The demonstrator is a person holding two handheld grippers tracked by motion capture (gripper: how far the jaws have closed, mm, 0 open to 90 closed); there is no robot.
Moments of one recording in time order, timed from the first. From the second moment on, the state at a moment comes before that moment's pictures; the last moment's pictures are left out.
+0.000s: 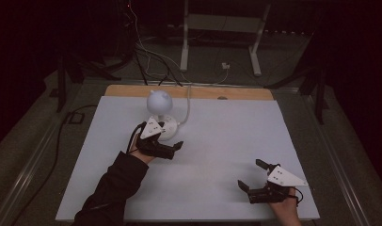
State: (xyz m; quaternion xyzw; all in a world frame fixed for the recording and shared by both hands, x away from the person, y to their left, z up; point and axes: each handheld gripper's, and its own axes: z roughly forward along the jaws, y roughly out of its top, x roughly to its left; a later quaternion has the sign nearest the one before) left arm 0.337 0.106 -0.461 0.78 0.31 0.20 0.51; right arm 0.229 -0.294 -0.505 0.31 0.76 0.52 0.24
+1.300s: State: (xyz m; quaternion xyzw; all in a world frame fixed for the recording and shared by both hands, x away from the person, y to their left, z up) left arm 0.376 0.089 -0.511 0.78 0.37 0.26 0.44; right arm 0.229 -0.296 -0.505 0.31 0.76 0.52 0.23
